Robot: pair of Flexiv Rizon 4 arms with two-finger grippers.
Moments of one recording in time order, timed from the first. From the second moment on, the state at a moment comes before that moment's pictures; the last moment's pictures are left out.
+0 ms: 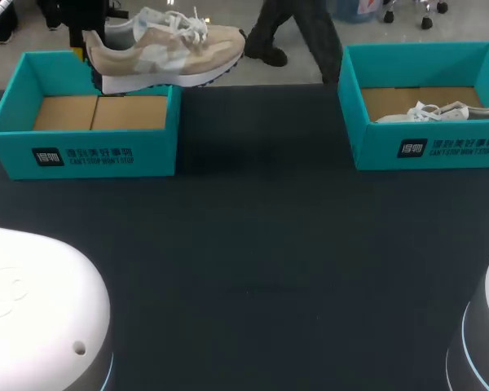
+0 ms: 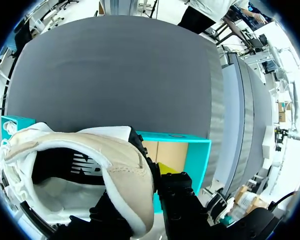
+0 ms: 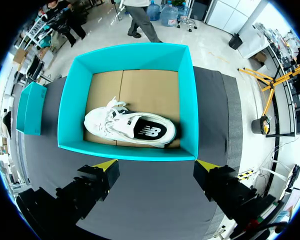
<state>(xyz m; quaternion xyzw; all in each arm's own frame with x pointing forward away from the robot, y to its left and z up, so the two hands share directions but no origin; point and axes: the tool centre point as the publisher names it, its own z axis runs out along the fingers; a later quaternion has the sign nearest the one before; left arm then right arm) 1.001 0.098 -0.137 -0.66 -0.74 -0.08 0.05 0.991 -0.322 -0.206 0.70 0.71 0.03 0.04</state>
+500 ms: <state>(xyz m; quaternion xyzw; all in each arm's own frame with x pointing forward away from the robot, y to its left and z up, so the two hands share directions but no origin) 0.950 0.037 -0.131 -0.68 -0.73 -0.08 0.05 0.991 -0.322 -0.206 0.70 0.71 0.03 0.04</state>
